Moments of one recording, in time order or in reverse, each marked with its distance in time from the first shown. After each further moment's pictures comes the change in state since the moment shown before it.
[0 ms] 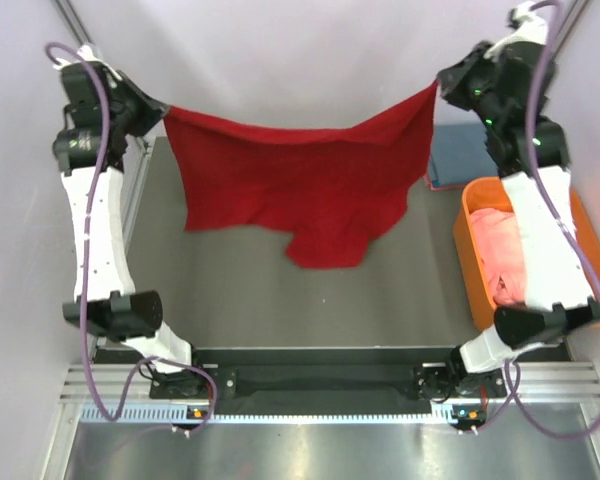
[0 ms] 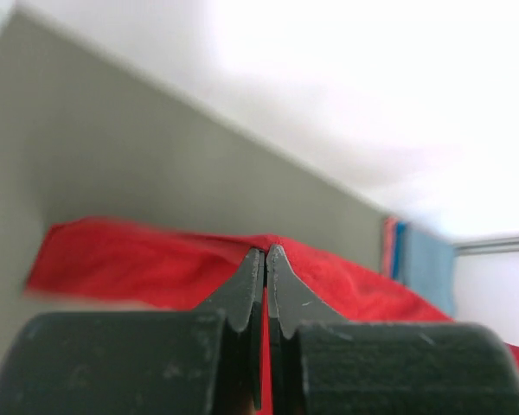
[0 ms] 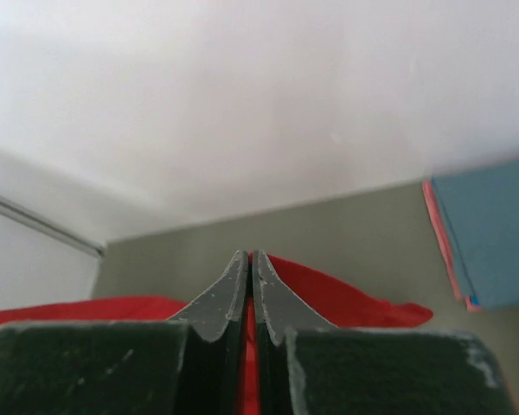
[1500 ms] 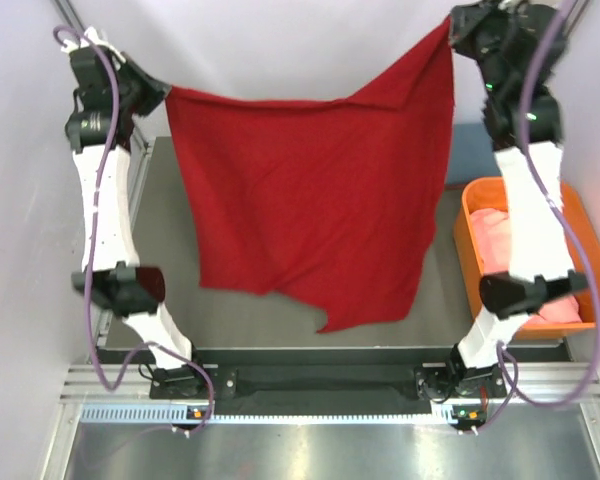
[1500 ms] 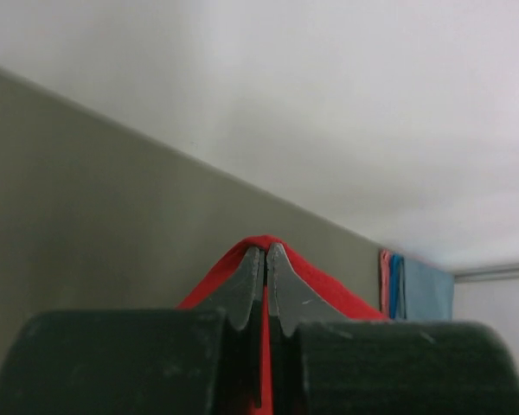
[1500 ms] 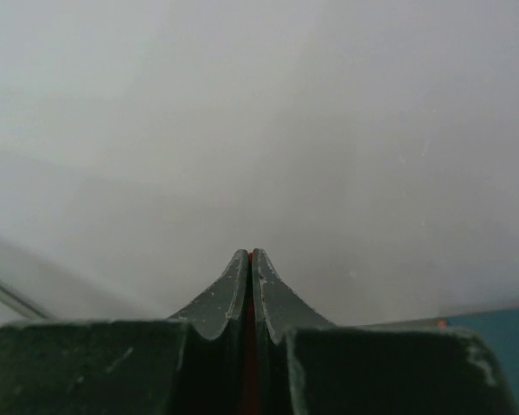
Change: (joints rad) left arm 0.003 0.073 0.080 0.116 0.003 0.003; right arm -0.003 0.108 0.301 0.165 0.067 -0.059
